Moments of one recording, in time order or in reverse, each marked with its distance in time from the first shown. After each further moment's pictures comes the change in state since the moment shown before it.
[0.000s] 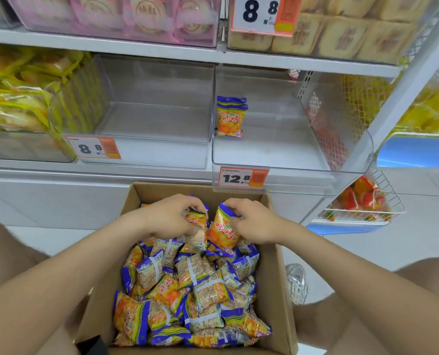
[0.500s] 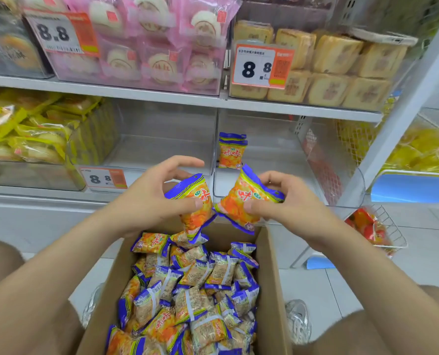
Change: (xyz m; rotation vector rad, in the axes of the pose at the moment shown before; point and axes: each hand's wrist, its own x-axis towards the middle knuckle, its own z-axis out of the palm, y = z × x) left_hand -0.051 0.040 -0.069 -0.539 0.438 0.318; right_hand -0.062 -0.054 -0.096 0.627 0.348 -0.146
